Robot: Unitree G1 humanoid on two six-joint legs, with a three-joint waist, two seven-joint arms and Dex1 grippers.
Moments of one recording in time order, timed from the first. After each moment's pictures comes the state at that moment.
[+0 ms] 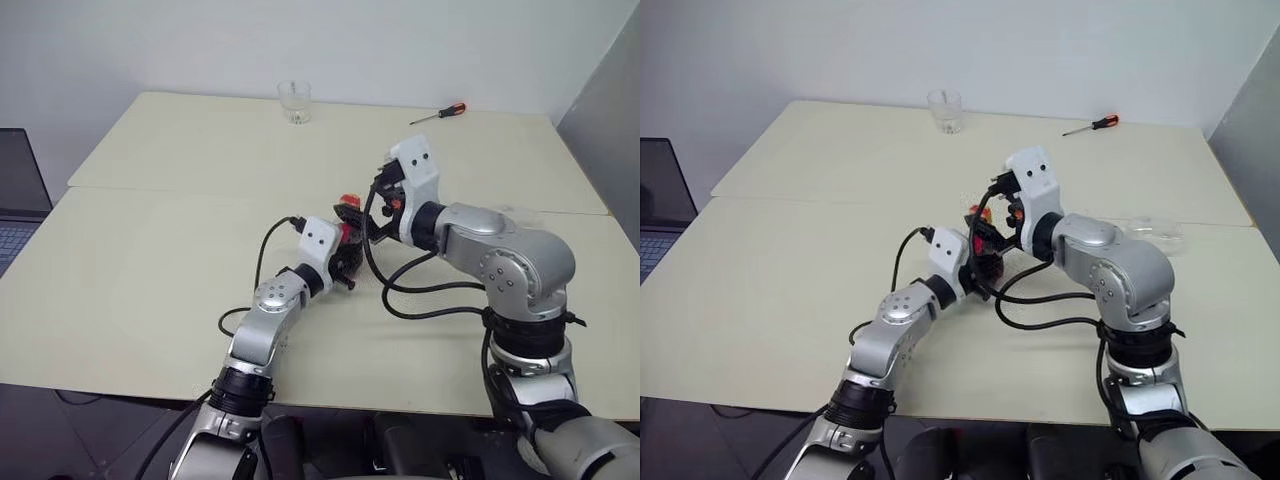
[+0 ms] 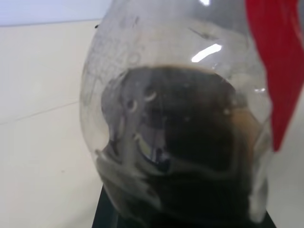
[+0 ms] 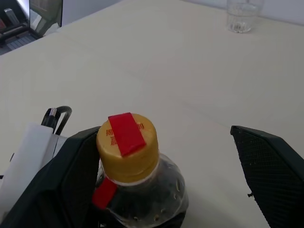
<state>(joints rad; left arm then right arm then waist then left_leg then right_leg) -0.41 0.11 -0.17 0.01 -0.11 0.36 -0.40 -0.77 -0.25 0.04 -0.38 0.43 1.21 0.28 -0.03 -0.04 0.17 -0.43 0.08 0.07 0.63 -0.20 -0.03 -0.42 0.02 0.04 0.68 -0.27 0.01</state>
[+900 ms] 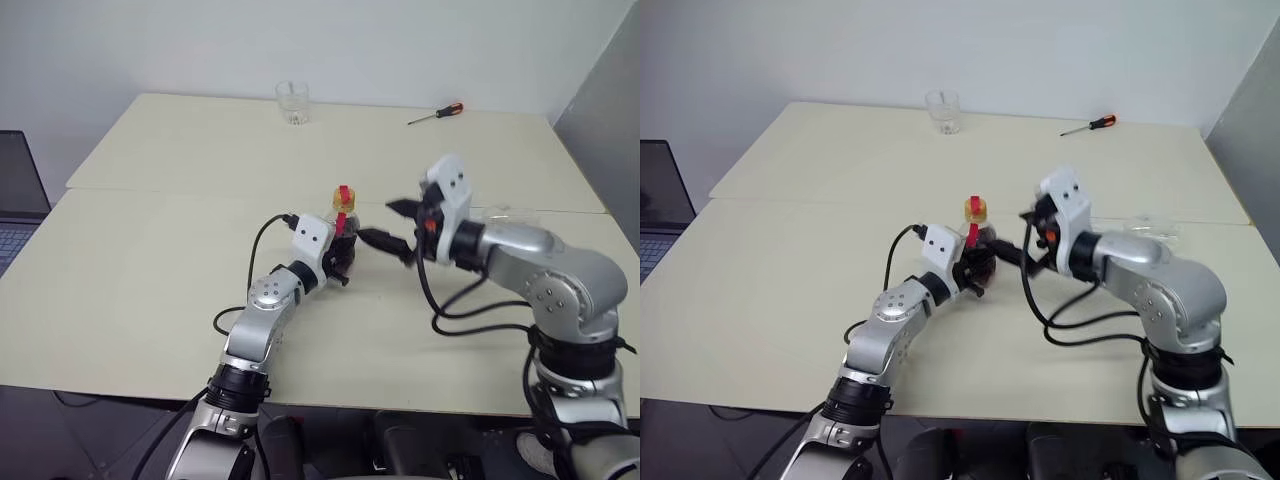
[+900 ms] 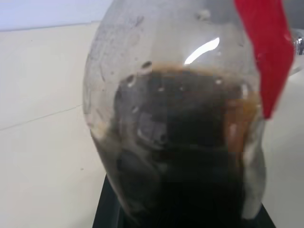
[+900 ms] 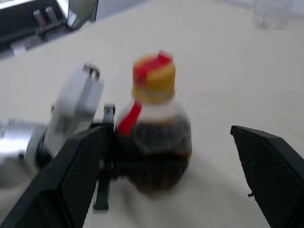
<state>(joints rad) -0.41 0.11 -0.15 0.02 -0.11 0.31 -0.40 -0.74 -0.35 -0.04 -0.44 0.57 1.18 0.40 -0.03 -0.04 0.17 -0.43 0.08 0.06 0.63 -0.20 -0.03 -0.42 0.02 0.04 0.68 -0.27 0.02</state>
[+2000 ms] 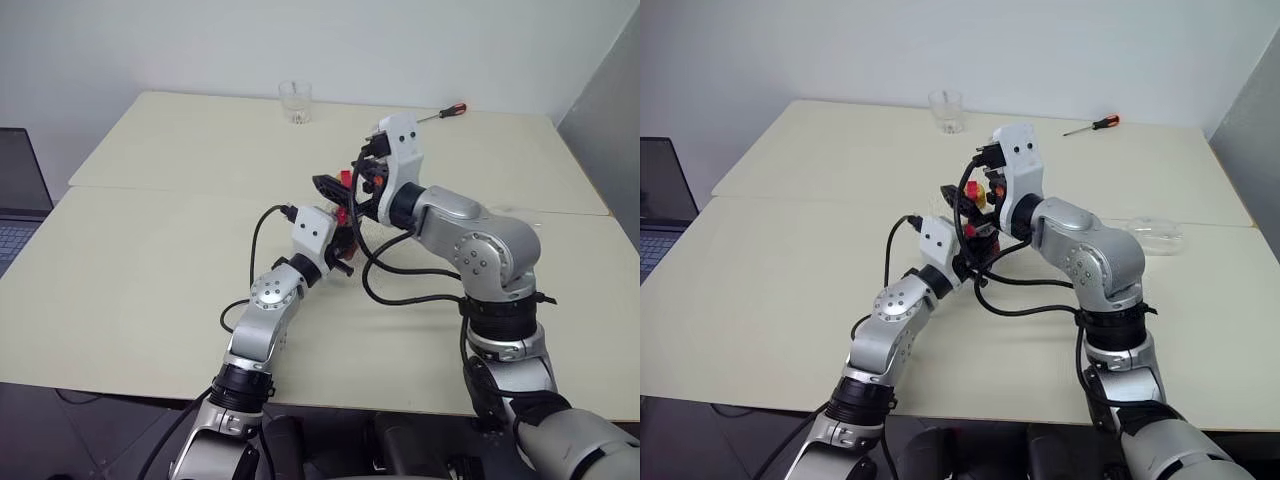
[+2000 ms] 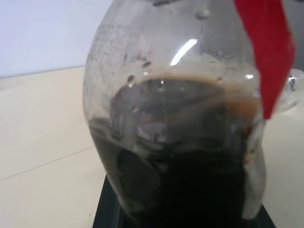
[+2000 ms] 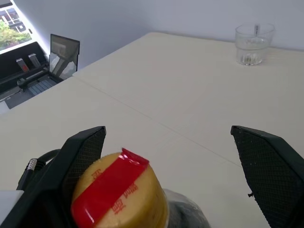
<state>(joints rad) -0.42 0.09 -0.15 0.00 -0.11 0.21 -0.38 -0.87 -0.10 0.03 -0.17 0.45 1.01 0.22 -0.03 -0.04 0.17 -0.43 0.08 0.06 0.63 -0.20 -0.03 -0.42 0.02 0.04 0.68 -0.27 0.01</state>
